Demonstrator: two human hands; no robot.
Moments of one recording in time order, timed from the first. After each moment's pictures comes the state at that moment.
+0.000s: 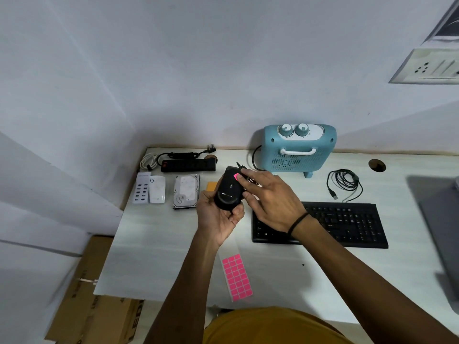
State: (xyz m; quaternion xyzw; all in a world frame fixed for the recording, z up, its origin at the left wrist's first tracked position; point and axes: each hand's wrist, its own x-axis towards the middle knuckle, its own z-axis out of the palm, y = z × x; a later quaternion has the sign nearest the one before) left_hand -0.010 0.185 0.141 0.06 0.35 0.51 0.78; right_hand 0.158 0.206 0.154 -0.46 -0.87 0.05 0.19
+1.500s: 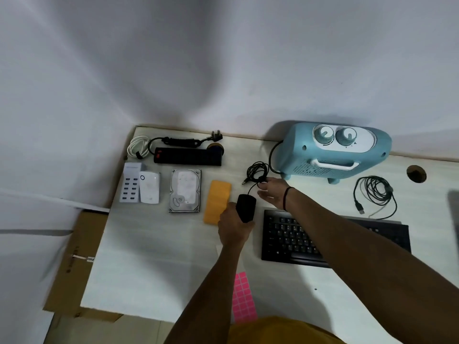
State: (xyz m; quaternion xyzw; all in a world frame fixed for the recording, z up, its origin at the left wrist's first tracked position) left_hand -0.001 0.274 -0.024 0.45 0.80 0.11 0.39; right_hand 0.130 0.386 -0.016 -0.69 -0.14 0.68 0.21
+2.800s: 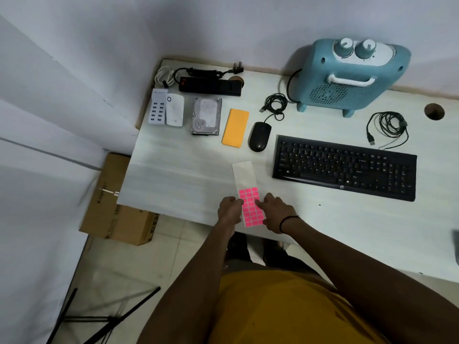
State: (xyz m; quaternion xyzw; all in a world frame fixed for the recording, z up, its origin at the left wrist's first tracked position) left_hand -0.034 0.072 -0.028 0.13 0.78 0.20 0.58; right_hand 0.124 0.097 -0.027 -0.49 -0.78 0.29 -0.28
